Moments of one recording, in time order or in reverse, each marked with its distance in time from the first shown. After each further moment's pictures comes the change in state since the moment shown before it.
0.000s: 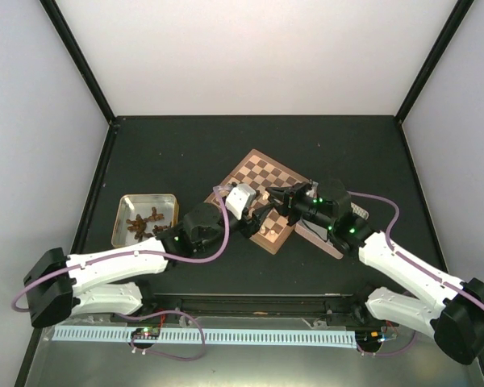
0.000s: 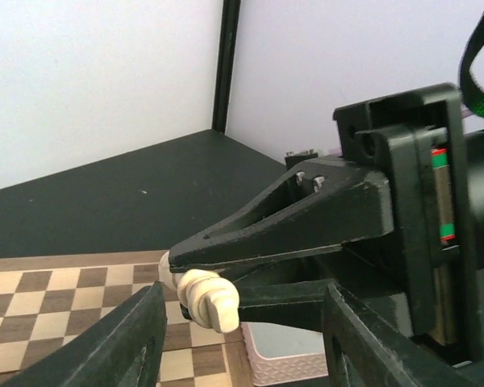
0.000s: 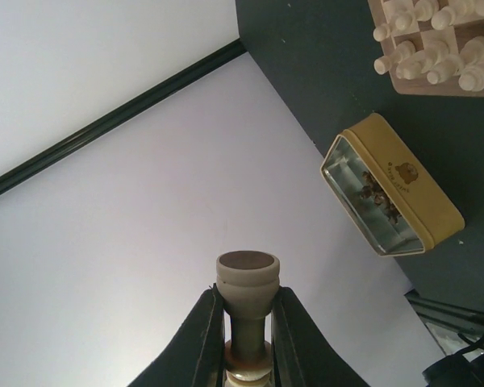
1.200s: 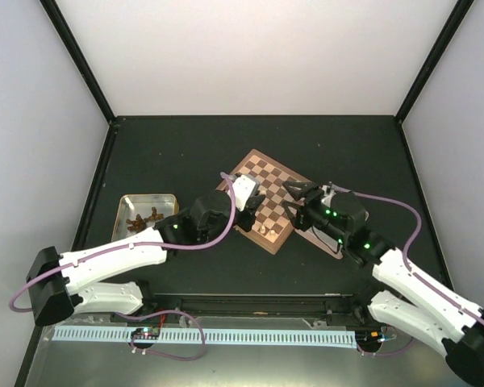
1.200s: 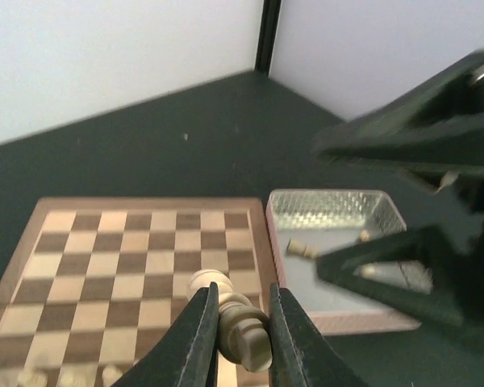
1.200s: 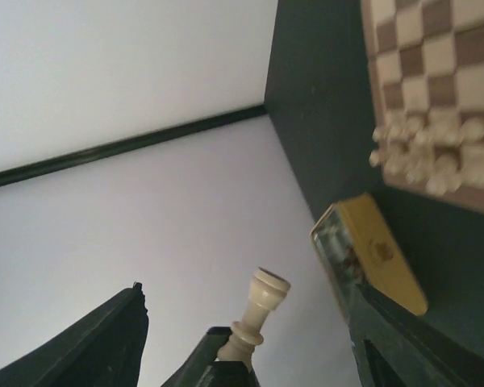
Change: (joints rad) left arm 0.005 0.047 0.189 -0.319 -0.094 -0.027; right arm 0.004 -0.164 -0.081 -0.041 0.152 -0.183
